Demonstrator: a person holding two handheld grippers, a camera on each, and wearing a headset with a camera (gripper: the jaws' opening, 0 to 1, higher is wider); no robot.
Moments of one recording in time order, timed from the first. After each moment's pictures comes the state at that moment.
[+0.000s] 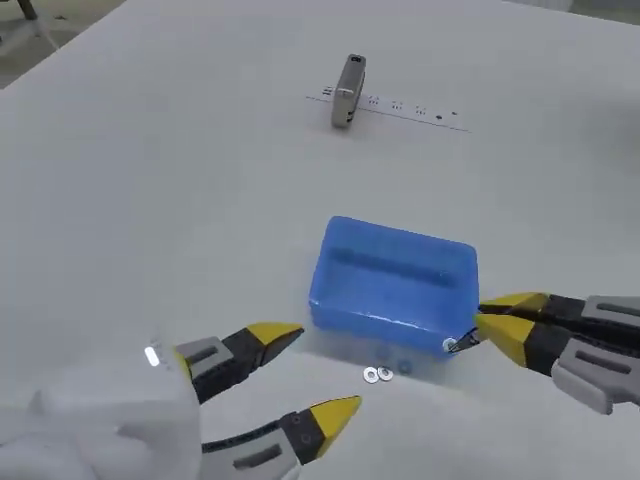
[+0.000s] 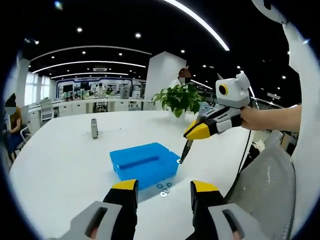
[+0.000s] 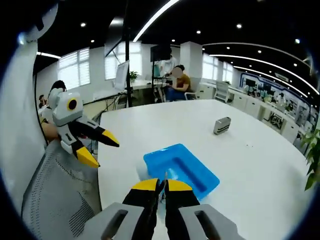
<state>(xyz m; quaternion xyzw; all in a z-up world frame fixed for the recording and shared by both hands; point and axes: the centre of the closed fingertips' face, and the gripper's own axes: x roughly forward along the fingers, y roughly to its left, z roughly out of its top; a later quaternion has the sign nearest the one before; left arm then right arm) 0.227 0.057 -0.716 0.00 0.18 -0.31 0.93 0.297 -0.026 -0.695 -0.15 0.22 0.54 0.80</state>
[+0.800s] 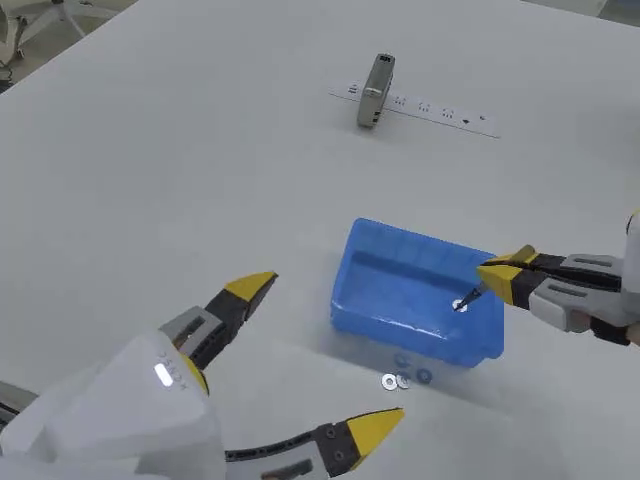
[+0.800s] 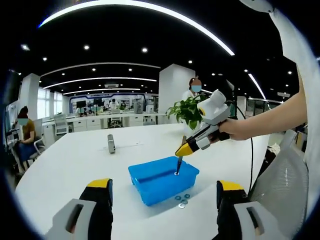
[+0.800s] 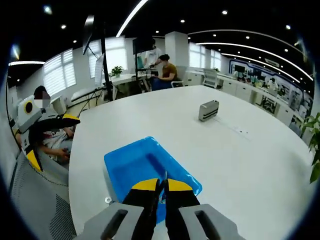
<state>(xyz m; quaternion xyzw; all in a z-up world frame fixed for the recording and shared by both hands) 0.243 0.078 -0.697 0.02 0.11 -0.24 0.96 0.372 -0.016 -0.746 -0.15 0.27 0.49 0.81</state>
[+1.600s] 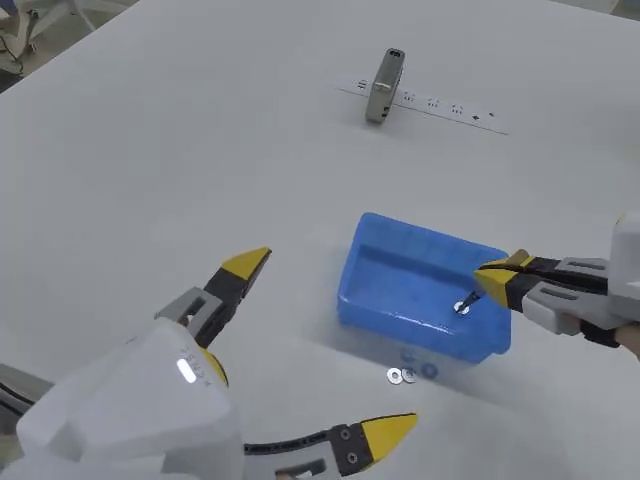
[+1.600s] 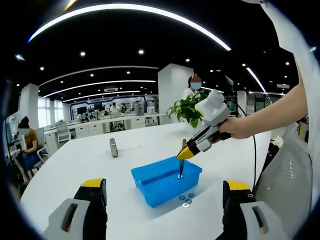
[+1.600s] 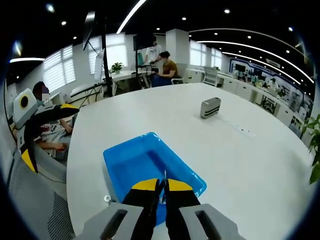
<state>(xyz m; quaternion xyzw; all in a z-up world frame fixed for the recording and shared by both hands) 0.243 0.076 -0.695 0.05 0.11 -0.24 0.96 0.365 -0.013 -0.749 -0.16 0.27 0.49 0.81</state>
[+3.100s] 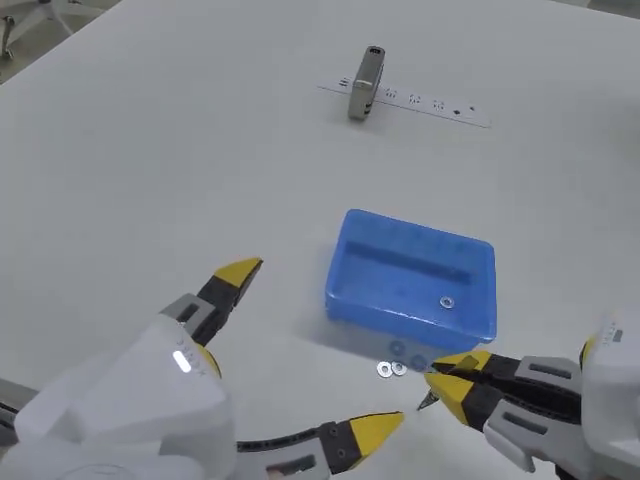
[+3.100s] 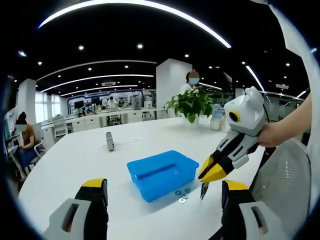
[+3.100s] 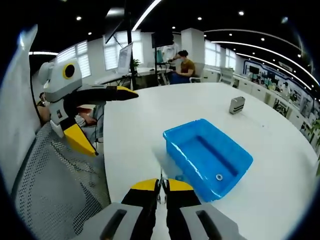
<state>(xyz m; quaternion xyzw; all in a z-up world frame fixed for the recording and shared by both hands) 0.240 0.074 -0.707 0.04 0.13 -0.25 0.96 0.253 -0.003 -0.766 -0.16 0.28 0.54 0.77</state>
